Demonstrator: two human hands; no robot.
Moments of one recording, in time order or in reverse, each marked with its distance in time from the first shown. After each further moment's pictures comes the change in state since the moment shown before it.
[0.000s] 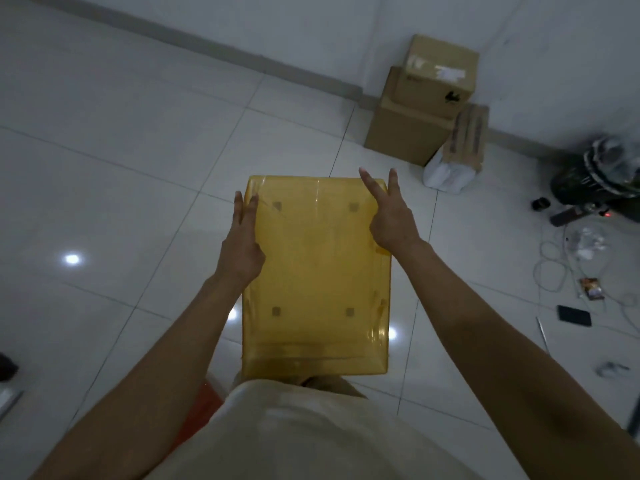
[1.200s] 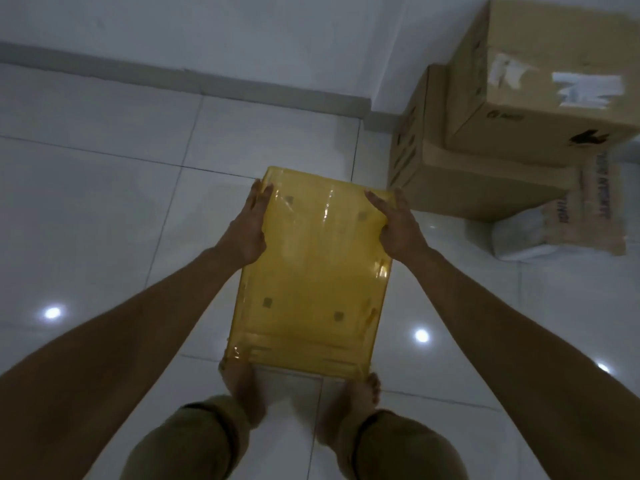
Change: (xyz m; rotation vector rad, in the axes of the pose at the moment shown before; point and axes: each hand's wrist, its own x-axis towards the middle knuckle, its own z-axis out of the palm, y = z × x) left_hand 0.797 -0.147 0.247 0.181 -0.348 0.309; right_hand 0.700 0.239 0.204 0.155 -0.116 0.276
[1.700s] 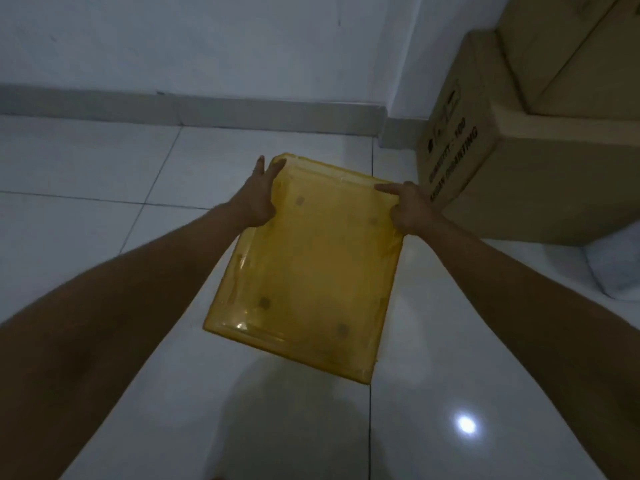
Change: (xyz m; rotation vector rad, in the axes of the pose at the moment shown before) left_hand 0.218 -0.141 0.108 0.149 0.056 0.061; right_hand 0.238 0.096 0.148 0.144 0.134 -0.016
